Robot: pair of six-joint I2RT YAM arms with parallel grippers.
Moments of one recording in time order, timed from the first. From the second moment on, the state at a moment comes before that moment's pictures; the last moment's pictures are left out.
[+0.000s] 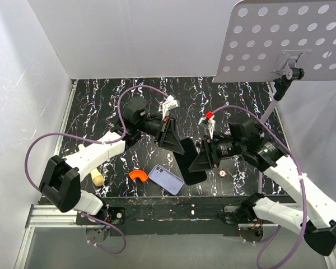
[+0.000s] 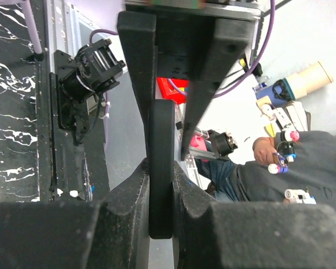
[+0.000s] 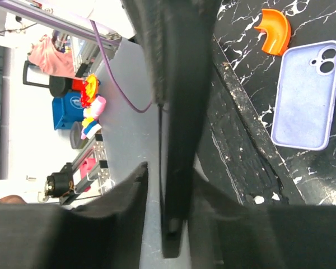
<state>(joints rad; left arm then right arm) -0.65 1.43 1.03 0.36 1.33 -0.83 0.69 0.92 1.02 -0.68 -0.86 0.44</state>
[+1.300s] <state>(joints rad) -0.78 1.43 0.68 1.19 0.82 -1.43 0.65 0.69 0.88 -0.31 -0.29 0.94</state>
